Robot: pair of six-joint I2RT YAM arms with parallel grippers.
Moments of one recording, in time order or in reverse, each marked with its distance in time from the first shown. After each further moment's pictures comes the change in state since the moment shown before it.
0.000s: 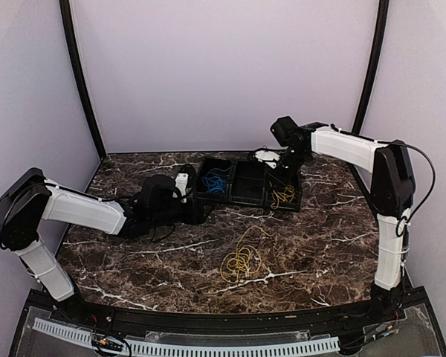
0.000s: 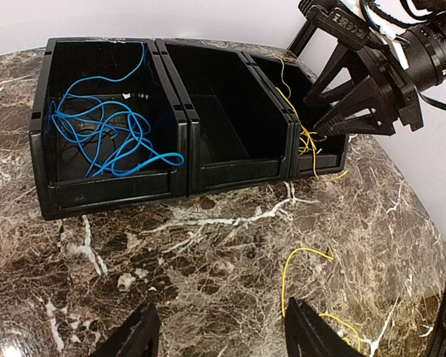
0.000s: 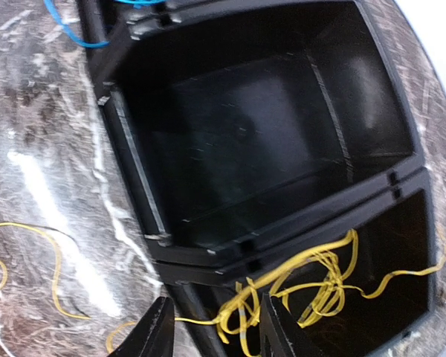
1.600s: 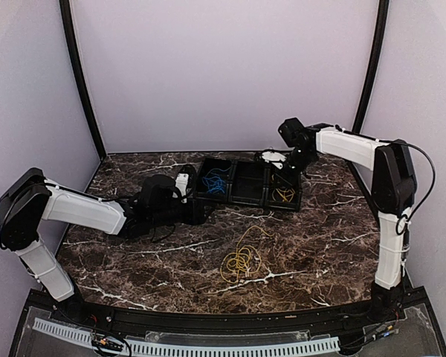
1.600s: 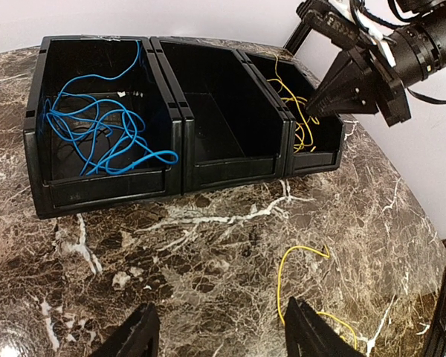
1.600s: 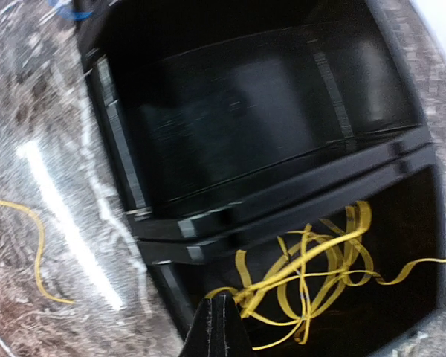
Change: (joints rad) left arm 0.000 0.000 0.000 0.000 0.014 -0.003; right arm -0.055 0.006 -0.026 -0.008 -0.040 -0.056
